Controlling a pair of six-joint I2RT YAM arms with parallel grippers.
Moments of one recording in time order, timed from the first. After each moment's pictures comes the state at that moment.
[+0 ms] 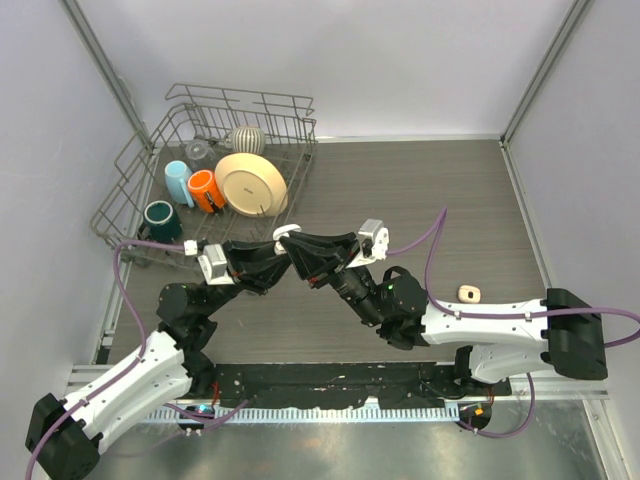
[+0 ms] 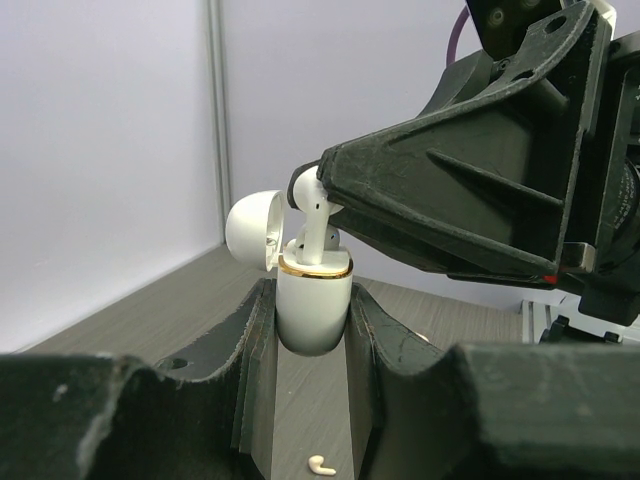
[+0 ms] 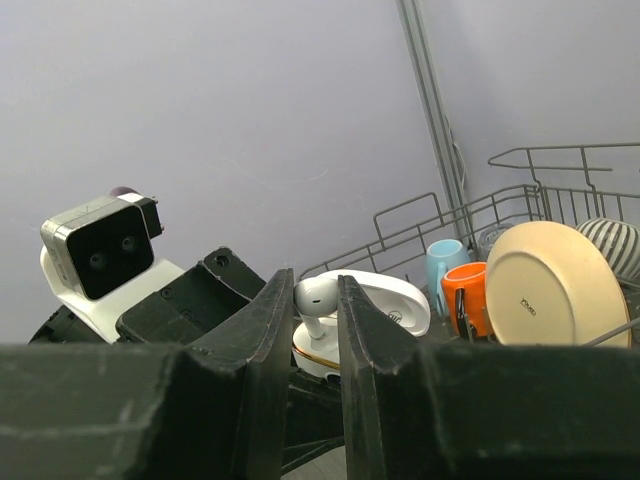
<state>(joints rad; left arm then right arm) -0.67 0.65 0.33 0.86 0.37 -0.23 1.31 1.26 0.75 1.08 0.43 0.14</state>
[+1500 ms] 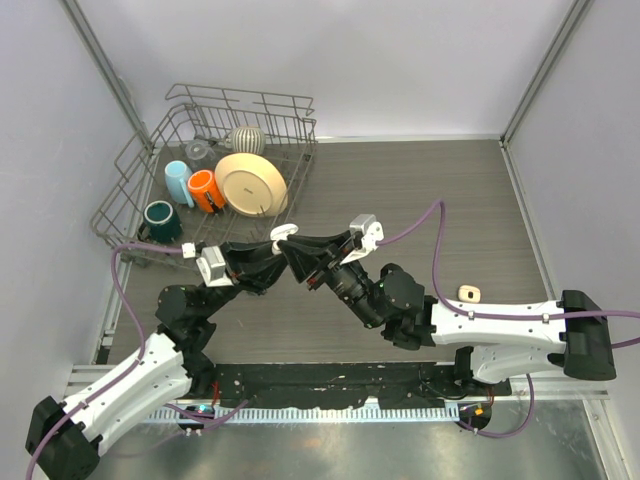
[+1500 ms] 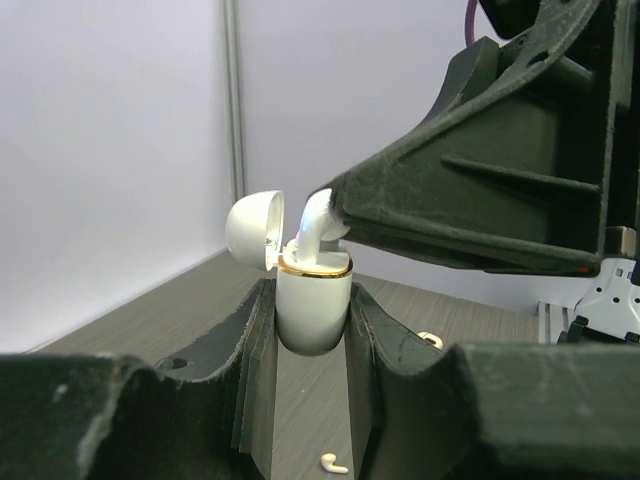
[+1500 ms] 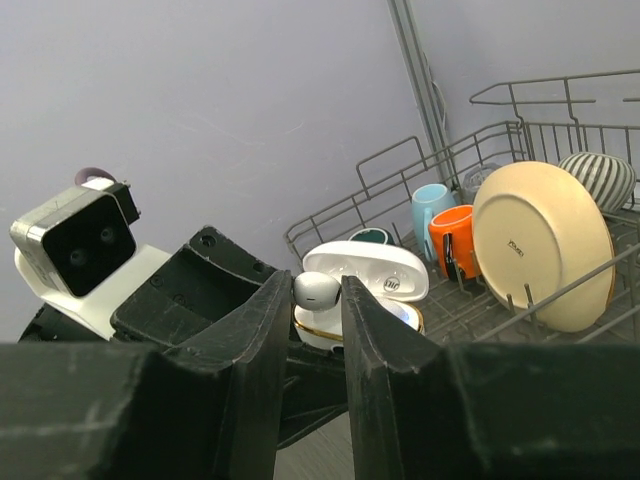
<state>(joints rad) -0.67 0.62 0.32 0.86 0.35 -0.21 1.34 1.21 0.84 0.79 0.54 0.22</state>
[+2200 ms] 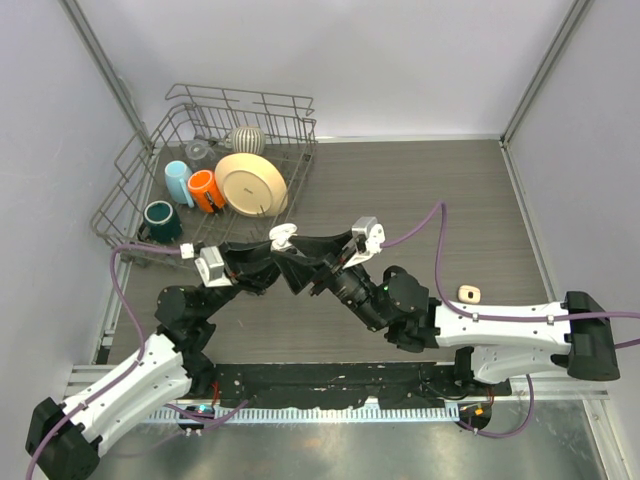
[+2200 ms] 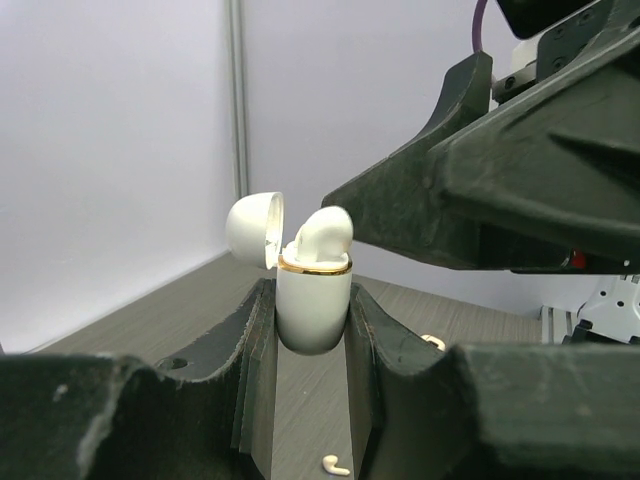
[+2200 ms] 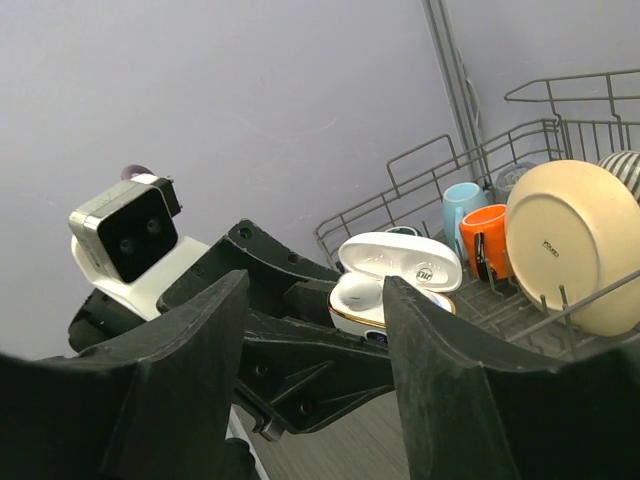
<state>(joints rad) -0.67 0.62 0.32 0.86 0.34 -0.21 1.35 1.20 0.84 0.77 0.50 0.25</state>
